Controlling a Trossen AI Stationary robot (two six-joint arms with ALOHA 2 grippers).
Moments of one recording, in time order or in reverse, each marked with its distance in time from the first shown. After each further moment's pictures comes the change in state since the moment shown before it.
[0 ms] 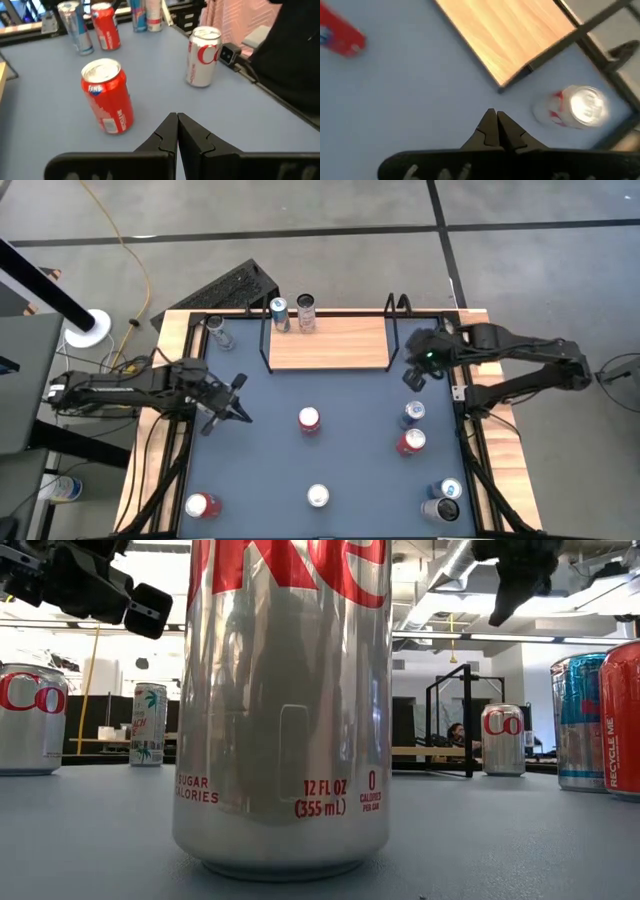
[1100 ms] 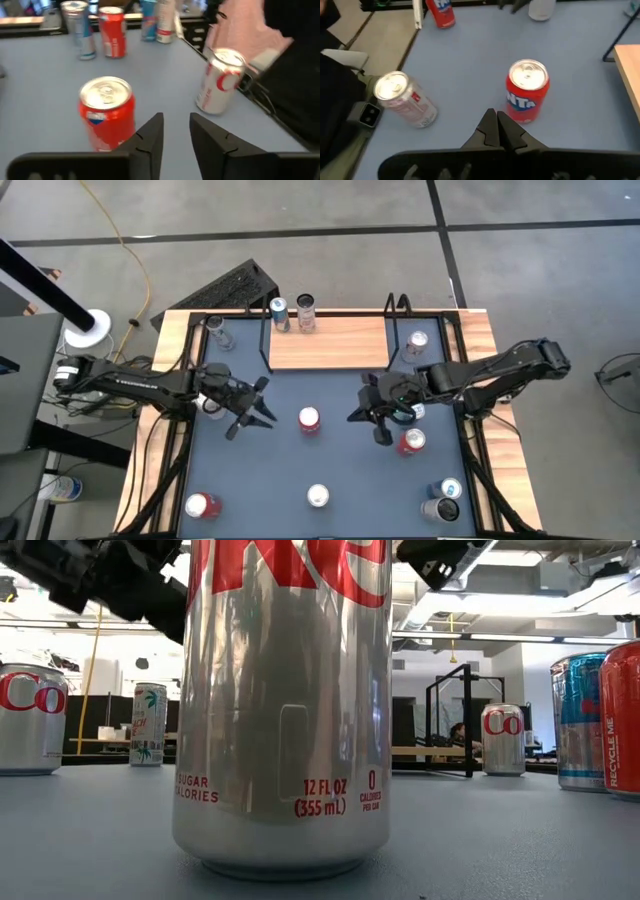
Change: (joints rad) left arm -0.070 0.371 0.033 0.411 -0.077 -0.178; right arm 0.298 0.255 -0.111 0.817 -0.297 -0.290
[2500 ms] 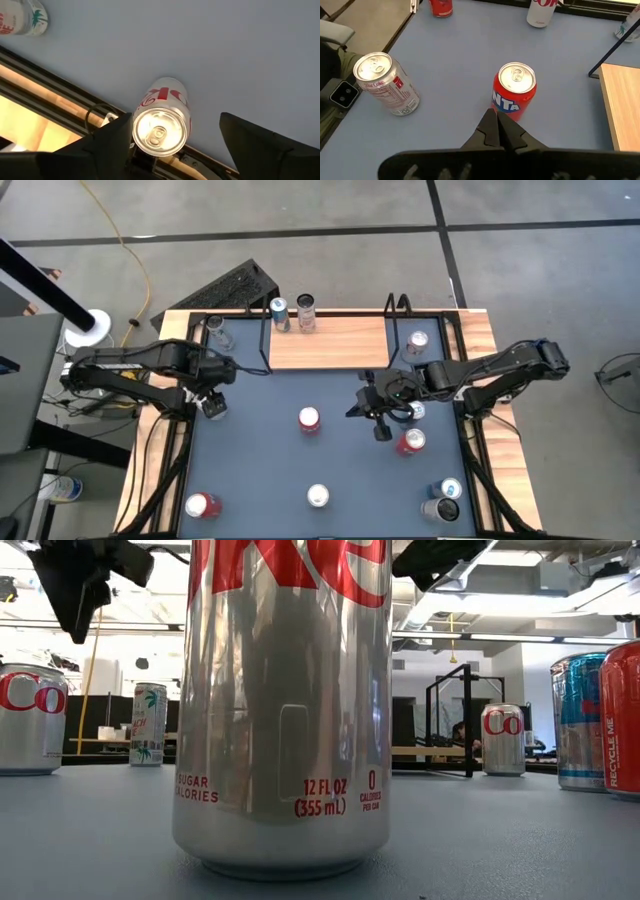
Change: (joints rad) left arm 0.001 0.138 0.696 -1.727 -0.528 -0.508; right arm -0.035 0.011 -0.001 -0.009 0.001 -0.190
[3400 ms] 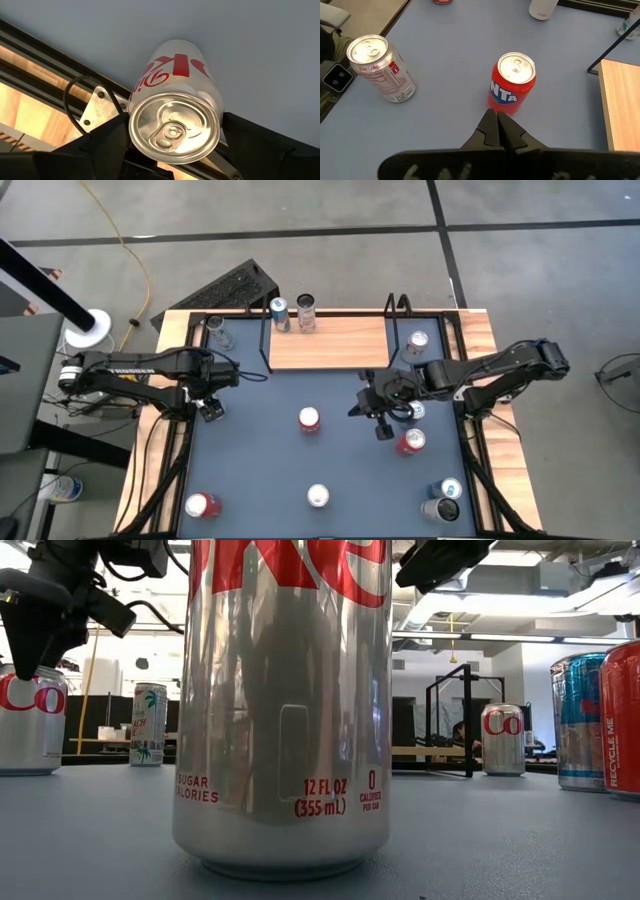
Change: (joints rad) left arm 0.085 0.004 -0.257 0.078 0.093 0.022; right arm -0.007 0.002 0.000 -0.036 -0.001 -0.053
